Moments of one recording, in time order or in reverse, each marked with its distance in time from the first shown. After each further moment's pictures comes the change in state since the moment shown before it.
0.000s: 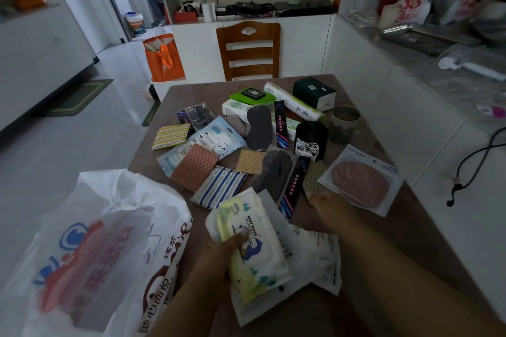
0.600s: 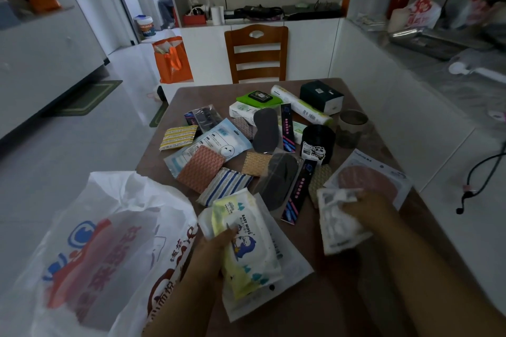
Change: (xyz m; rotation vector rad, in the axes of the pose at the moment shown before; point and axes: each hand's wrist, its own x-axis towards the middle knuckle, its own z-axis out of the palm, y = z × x) left_hand -0.009 0.012 -0.006 -0.012 0.131 0.104; right_hand -0.004 0.015 -0.047 0.024 0.030 0.137
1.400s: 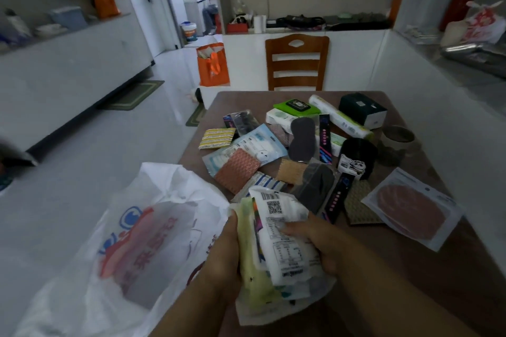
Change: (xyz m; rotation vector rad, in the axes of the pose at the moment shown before) left_hand -0.052 0.031 0.002 -0.290 -0.237 0.032; right_hand -0.070 -0.084 0.096 0.692 -0.751 -0.026
